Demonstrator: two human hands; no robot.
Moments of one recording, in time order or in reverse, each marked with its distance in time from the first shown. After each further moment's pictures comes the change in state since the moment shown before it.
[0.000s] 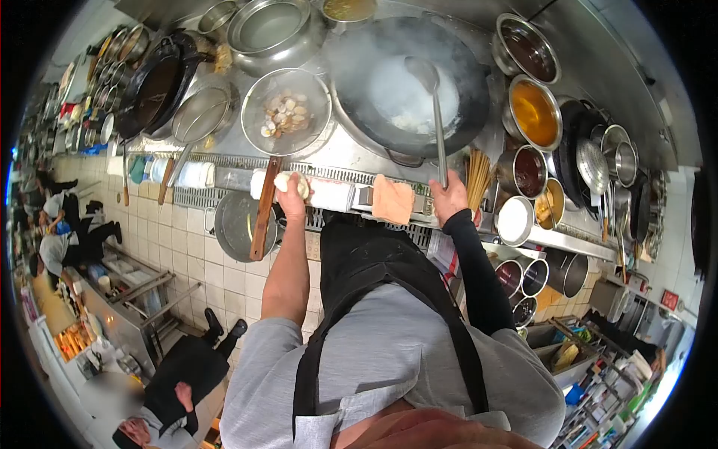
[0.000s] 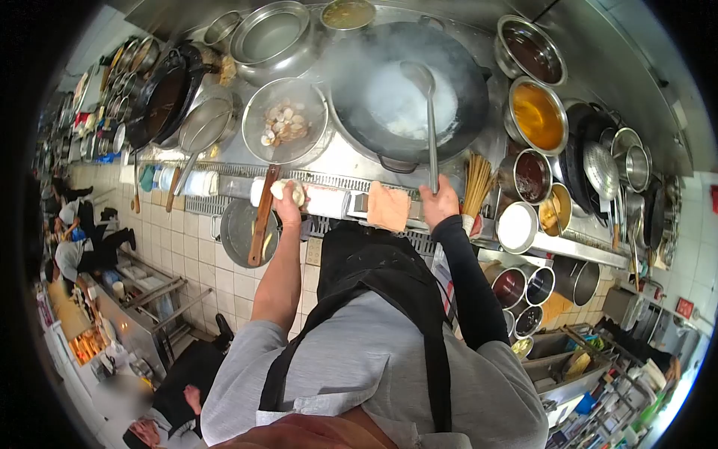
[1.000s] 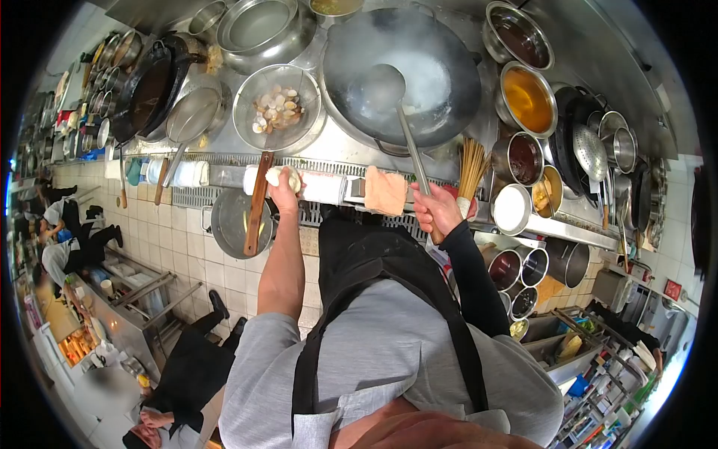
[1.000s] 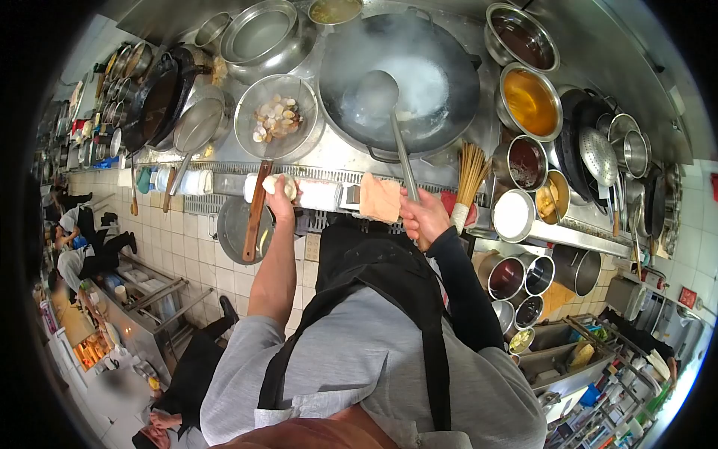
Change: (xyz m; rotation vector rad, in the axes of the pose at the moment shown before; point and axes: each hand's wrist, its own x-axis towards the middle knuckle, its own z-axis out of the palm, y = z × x) left_hand -0.005 0.005 0.004 0.037 0.018 0.017; right_hand -0.058 -0.078 -0.028 0.822 -0.433 0.610
